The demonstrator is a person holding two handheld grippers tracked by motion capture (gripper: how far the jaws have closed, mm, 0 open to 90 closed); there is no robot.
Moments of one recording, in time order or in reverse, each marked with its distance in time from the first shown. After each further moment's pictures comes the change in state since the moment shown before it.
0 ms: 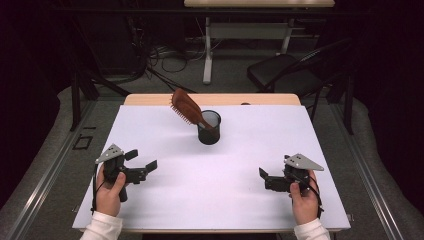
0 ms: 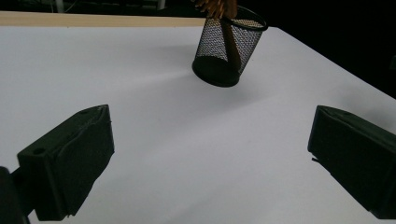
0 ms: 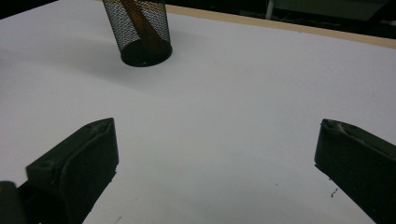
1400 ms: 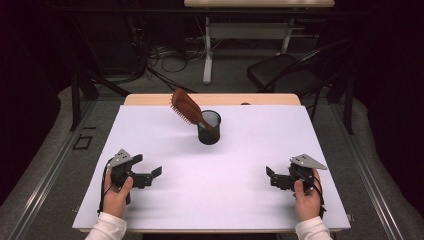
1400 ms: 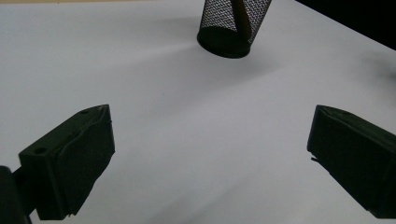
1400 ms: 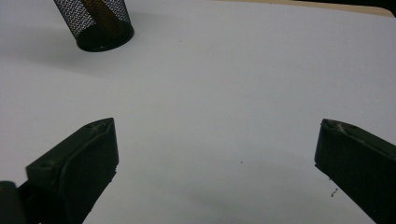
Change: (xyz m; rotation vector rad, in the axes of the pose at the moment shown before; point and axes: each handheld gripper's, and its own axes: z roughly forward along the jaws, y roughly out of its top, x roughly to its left) left arm 0.003 -0.020 0.018 0.067 0.017 0.063; right arm -0.026 -0.019 0.013 0.030 -0.071 0.063
